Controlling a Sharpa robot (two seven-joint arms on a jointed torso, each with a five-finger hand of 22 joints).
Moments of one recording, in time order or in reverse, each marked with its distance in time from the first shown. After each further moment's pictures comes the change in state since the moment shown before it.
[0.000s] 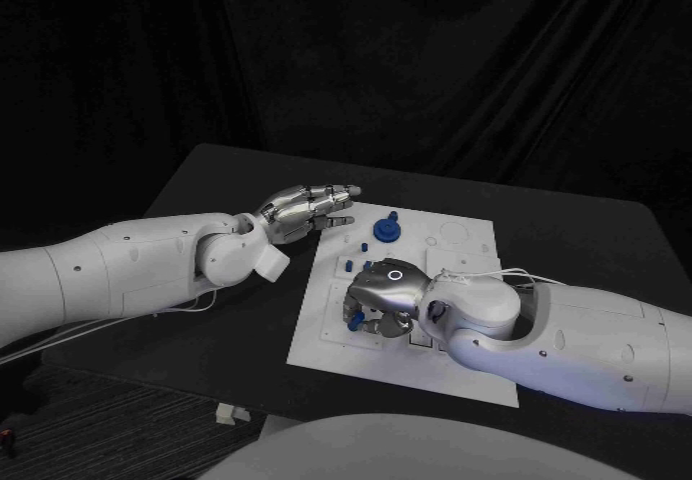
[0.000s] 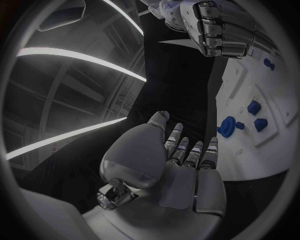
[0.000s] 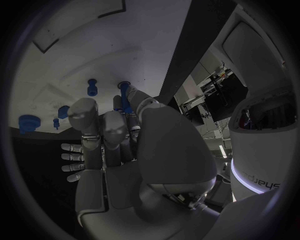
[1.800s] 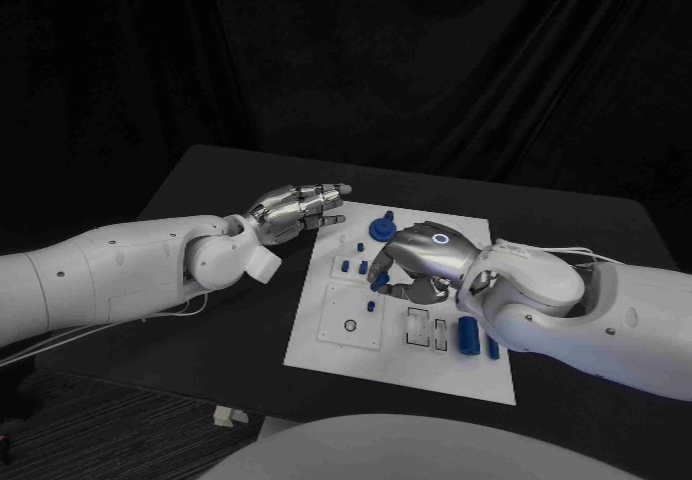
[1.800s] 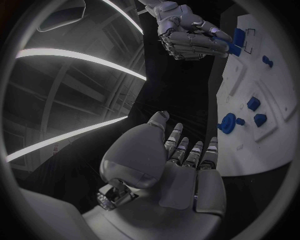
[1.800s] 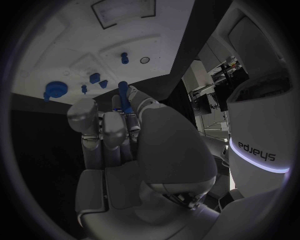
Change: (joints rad) left arm 0.001 -0.026 0.000 0.020 0.000 -0.016 0.010; left_hand 0.000 0.000 -0.001 0.007 -0.008 0.000 0.000 0.000 0.000 0.000 0.000 0.000 0.000 0.000 0.000 0.000 0.000 0.000 0.000 0.000 0.000 0.001; right arm 0.099 -0.151 -0.003 0.103 0.083 -0.131 -0.003; right_hand 0.002 0.013 -0.003 0.014 0.016 0.000 0.000 0.009 0.000 -0.002 -0.002 0.006 -0.001 0.000 0.000 0.014 0.015 0.000 0.000 0.000 0.020 0.000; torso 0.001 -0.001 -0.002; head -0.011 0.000
